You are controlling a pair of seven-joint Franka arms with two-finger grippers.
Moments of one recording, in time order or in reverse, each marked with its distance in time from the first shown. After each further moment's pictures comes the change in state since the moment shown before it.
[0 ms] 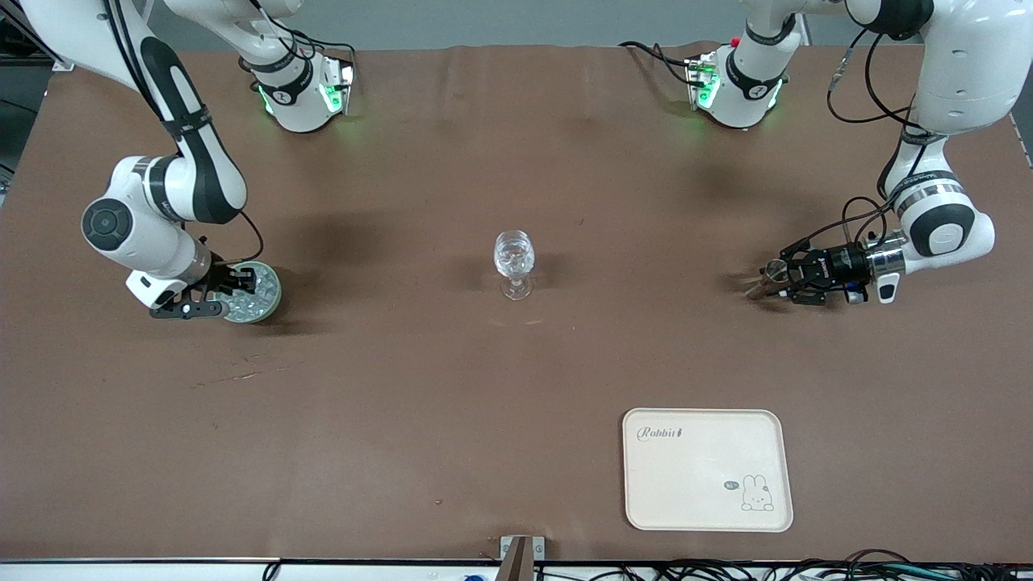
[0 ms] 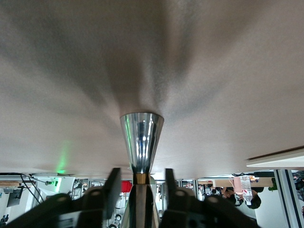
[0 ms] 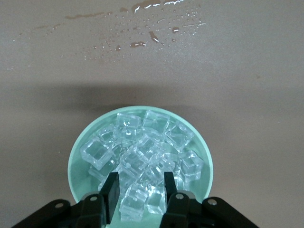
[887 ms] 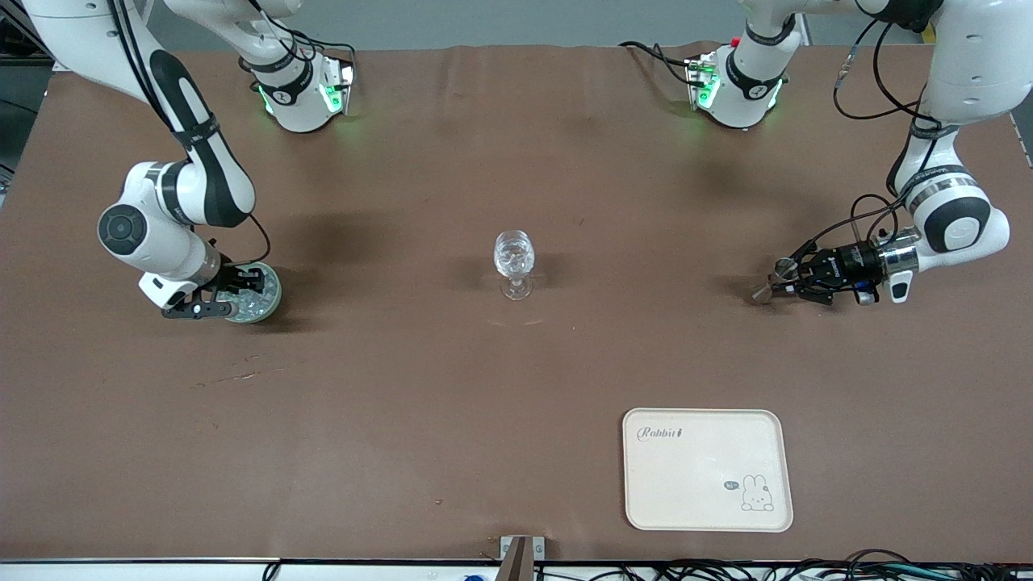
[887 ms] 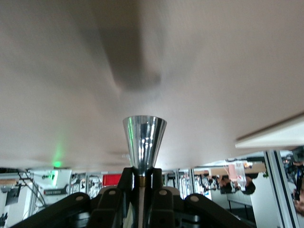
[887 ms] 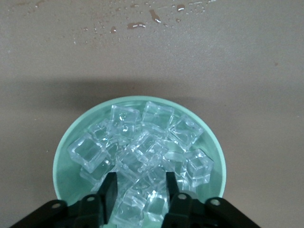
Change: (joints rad) left arm 0.017 -0.054 0.000 0.014 0.000 -0.048 -0.020; right arm 0.000 0.039 0.000 -0.023 0.001 0.043 0.002
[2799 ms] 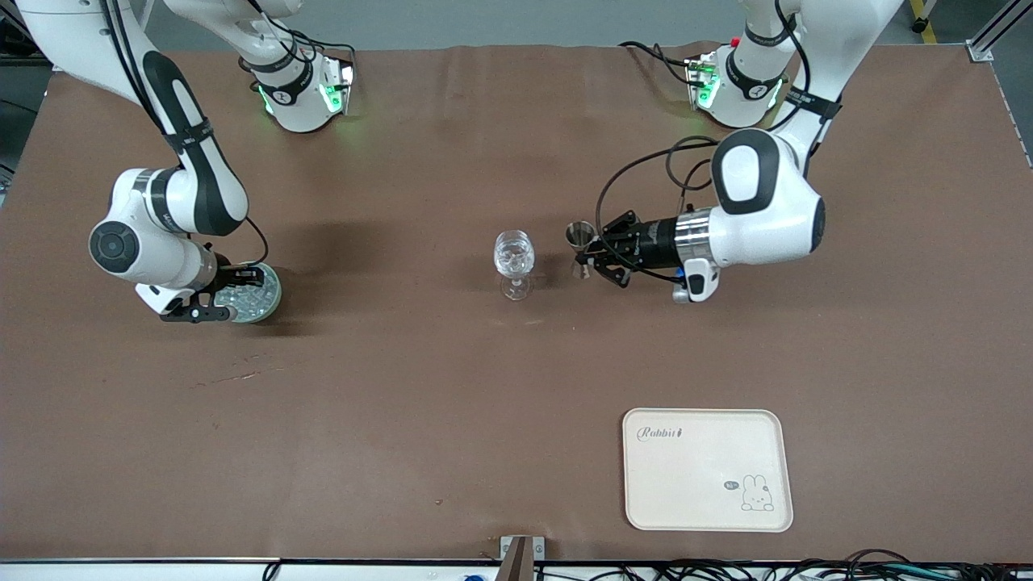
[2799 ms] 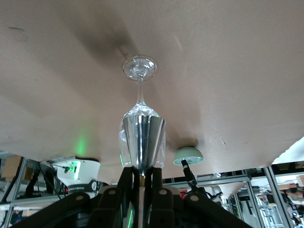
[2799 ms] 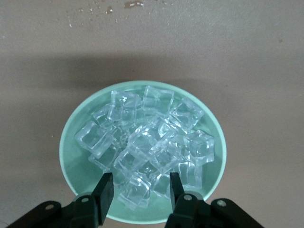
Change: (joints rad) left arm -0.015 -0.266 -0.893 0.128 0.205 0.577 -0.660; right arm 0.001 0.018 0.005 0.080 0.004 -0.178 0.033
